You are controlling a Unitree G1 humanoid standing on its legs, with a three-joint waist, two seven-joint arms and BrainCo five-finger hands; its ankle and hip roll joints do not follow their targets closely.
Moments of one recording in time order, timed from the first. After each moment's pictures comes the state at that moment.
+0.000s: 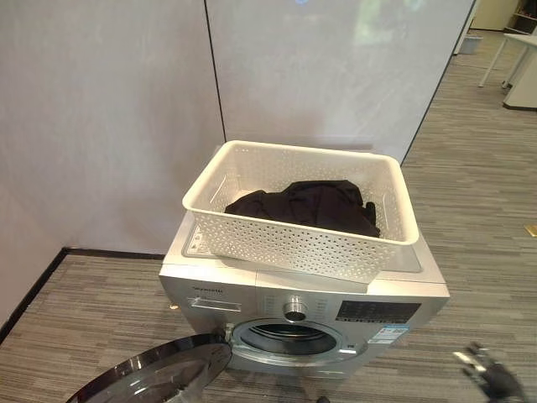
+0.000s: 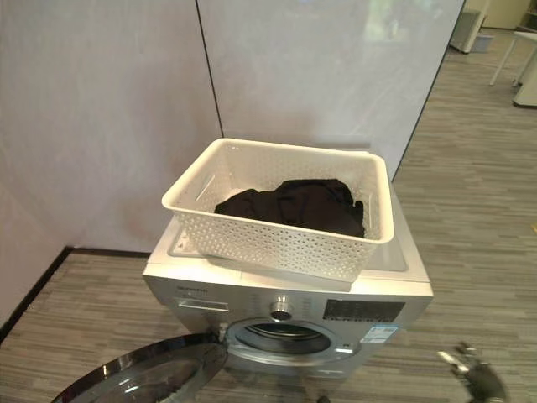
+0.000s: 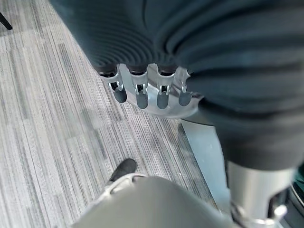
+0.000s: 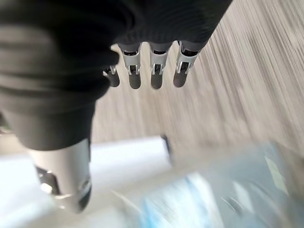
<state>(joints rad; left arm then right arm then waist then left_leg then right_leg) 0.04 0.20 -0.18 1.39 0.20 -0.12 0.01 0.46 -0.78 -0.38 0.69 0.81 -0.11 0.32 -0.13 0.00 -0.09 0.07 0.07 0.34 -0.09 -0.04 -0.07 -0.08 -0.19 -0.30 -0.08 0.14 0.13</state>
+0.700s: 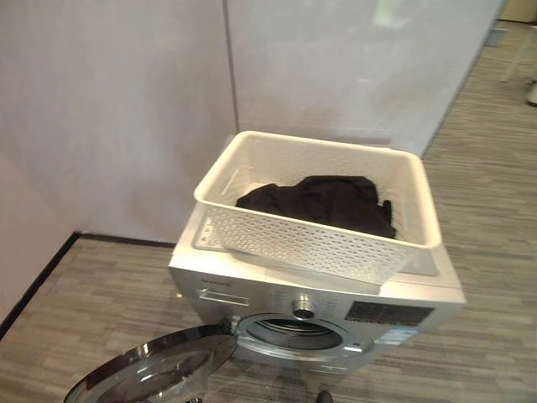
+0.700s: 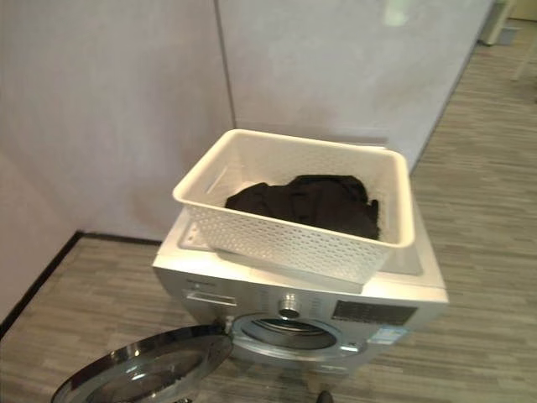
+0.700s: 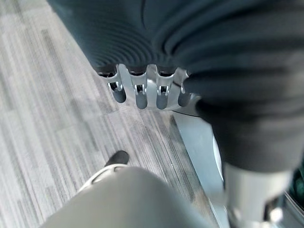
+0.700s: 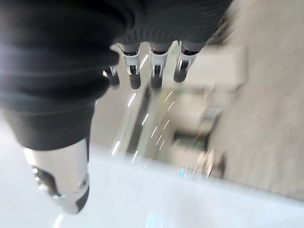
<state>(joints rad) 0.03 0.22 -0.24 1.34 0.15 -0.11 -0.04 -0.11 -1.15 -0.44 0.37 0.71 -0.26 0.07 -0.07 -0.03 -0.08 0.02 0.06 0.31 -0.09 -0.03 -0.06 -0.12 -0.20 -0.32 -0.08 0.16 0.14</state>
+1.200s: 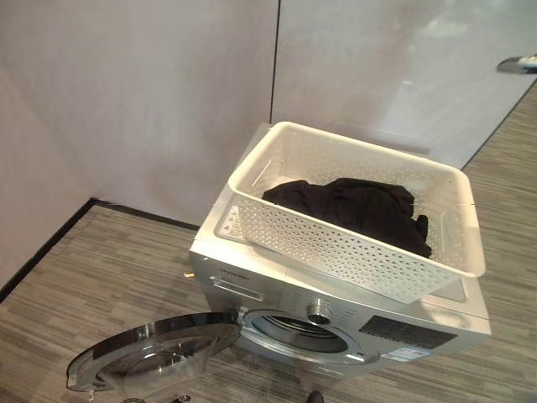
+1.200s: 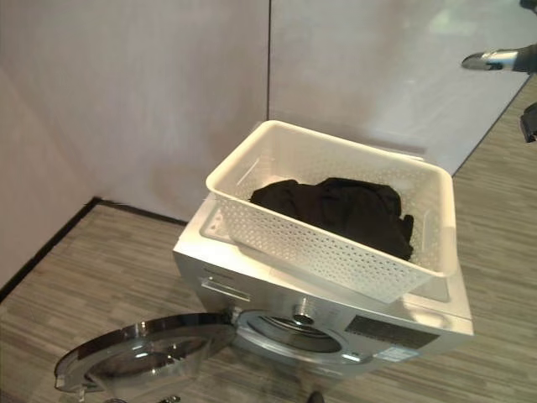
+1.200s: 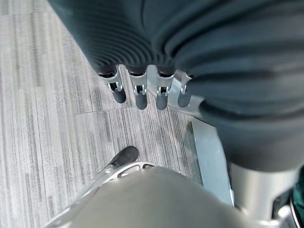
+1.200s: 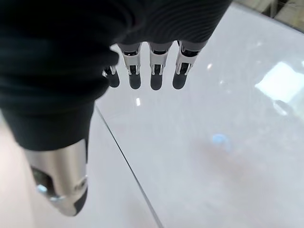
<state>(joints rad) -0.02 0.23 -0.24 1.36 0.13 -0.08 -0.02 -0.85 -1.38 0.27 0.37 0.32 -0.19 0.07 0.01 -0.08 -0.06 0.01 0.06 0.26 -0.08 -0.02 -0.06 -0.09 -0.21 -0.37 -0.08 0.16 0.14</state>
